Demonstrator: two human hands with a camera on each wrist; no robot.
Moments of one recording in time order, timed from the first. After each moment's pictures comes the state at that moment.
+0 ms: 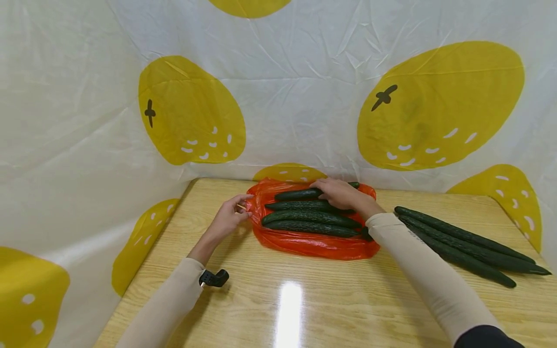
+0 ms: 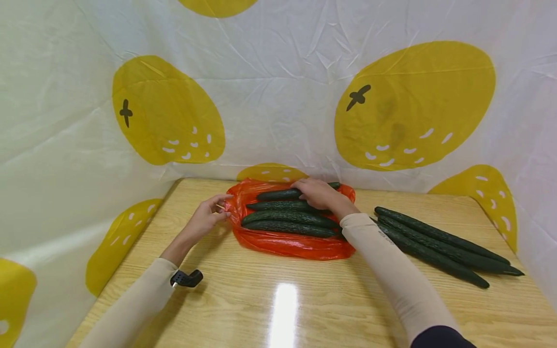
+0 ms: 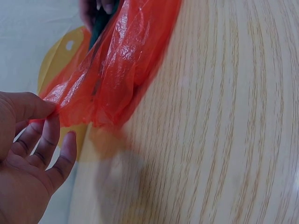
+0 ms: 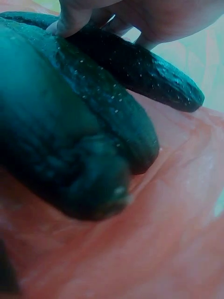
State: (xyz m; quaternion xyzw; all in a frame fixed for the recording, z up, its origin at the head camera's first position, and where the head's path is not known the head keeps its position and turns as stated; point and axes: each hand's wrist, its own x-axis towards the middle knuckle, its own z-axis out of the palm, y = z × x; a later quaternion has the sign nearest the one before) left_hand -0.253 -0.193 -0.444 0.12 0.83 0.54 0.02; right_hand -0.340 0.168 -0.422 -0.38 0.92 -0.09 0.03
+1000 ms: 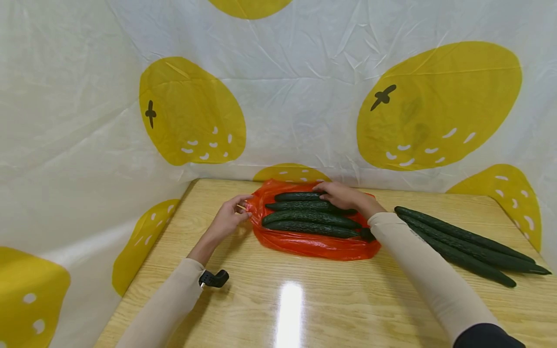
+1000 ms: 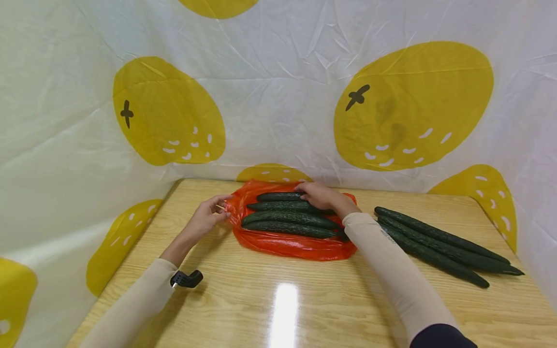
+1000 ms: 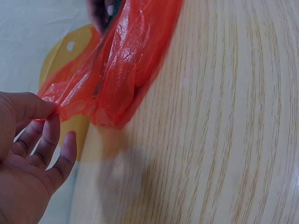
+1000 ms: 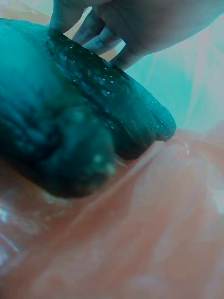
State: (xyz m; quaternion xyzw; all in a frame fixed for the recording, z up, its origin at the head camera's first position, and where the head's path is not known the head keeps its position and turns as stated) left_hand -0.250 -0.193 -0.443 0.12 0.83 0.54 0.01; right_hand -0.348 0.178 -0.433 -0.38 0.90 -0.21 0.11
